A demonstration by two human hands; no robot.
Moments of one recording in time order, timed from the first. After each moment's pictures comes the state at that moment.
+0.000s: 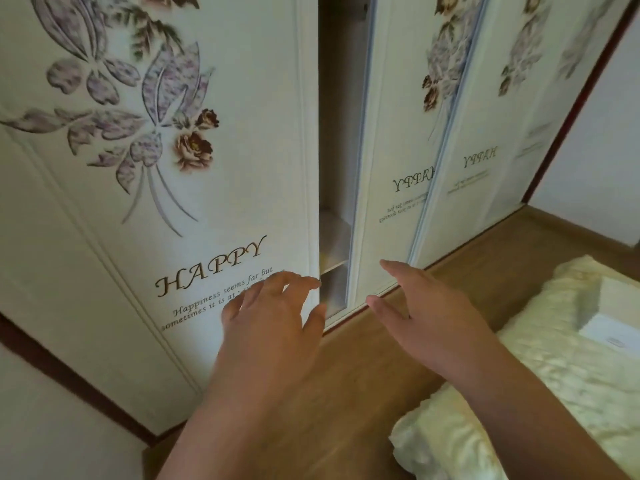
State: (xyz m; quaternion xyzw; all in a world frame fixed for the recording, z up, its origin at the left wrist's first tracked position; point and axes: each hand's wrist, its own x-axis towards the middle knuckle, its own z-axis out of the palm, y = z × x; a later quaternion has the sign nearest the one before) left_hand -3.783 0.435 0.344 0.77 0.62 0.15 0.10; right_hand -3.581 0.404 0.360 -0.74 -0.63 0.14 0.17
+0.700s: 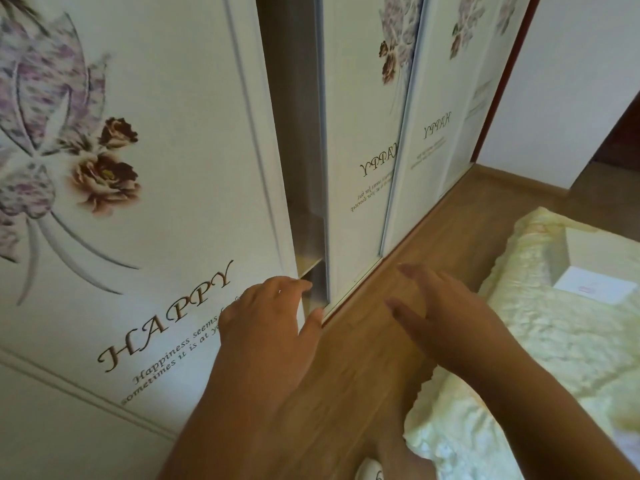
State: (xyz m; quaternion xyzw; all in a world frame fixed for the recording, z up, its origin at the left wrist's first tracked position) left_hand -3.779 0.608 0.321 0.84 0.53 0.07 0.11; right_hand -3.575 0.525 0.334 -0.83 -0.50 0.18 0.17
